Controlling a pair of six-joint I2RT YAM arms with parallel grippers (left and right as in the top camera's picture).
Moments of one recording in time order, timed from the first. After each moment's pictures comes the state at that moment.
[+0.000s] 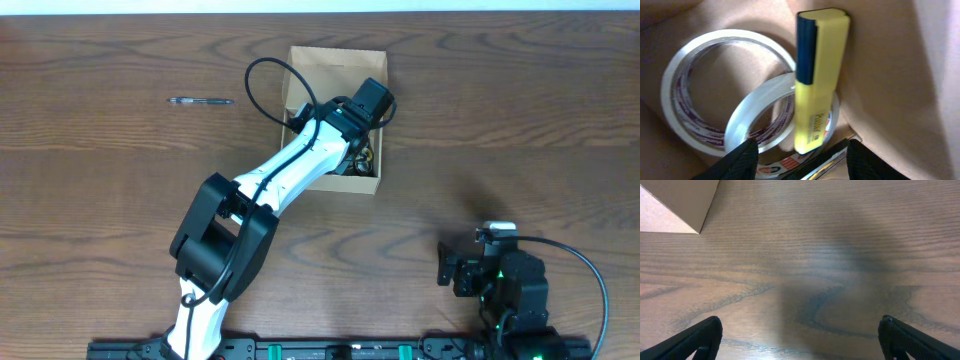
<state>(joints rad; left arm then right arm) -0.68 2.09 1.63 -0.78 -0.23 -1.64 0.10 0.22 0.22 -0.73 -0.01 0.14</state>
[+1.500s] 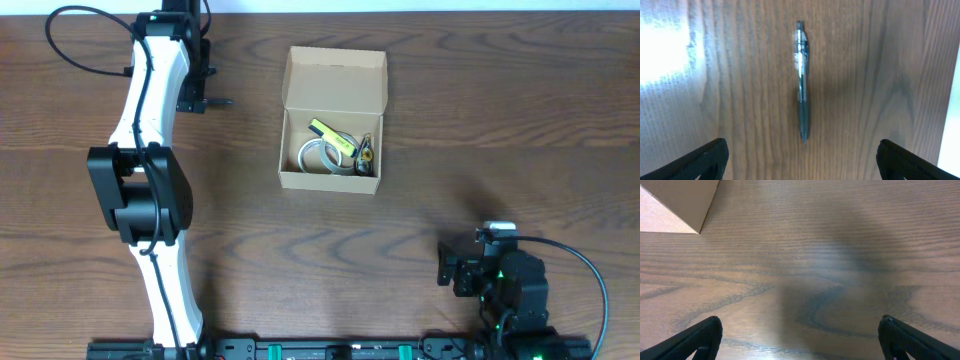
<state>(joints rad) -0.01 2.27 2.12 -1.14 -0.16 -1.50 0.10 0.22 0.22 -0.73 -0.01 0.14</state>
